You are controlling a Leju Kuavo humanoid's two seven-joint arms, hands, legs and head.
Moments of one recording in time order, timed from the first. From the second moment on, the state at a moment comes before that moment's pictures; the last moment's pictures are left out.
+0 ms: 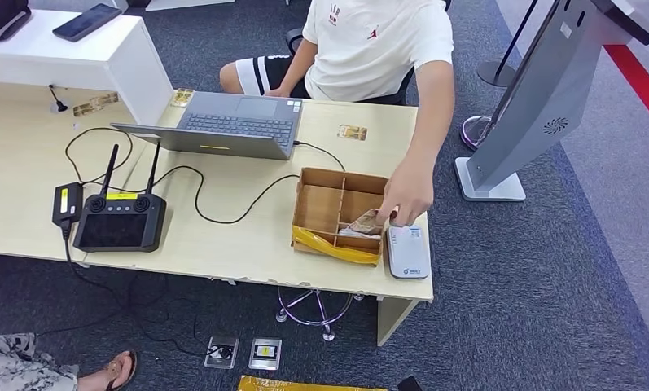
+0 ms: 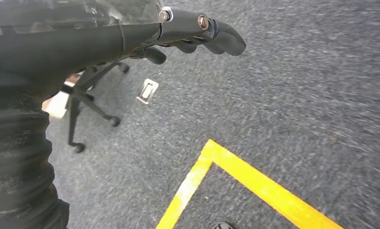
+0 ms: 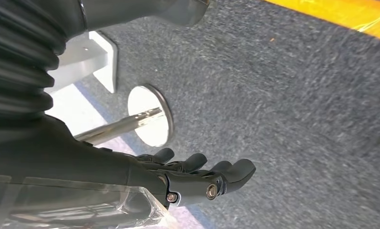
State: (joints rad) left arm -0.14 -0.02 -0.16 -0.01 0.48 0.68 -0.05; right arm -0.13 0.07 0.23 -0.25 0.53 -0.41 0.27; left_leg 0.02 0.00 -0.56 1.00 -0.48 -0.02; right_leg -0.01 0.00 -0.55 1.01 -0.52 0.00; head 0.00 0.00
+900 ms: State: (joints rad) left arm -0.15 -0.03 -0.09 -0.01 0.41 0.68 -0.04; right arm -0.11 0.08 0.30 -0.24 0.56 -0.42 0.28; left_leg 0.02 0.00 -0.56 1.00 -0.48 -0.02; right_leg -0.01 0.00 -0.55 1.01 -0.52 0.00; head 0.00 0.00
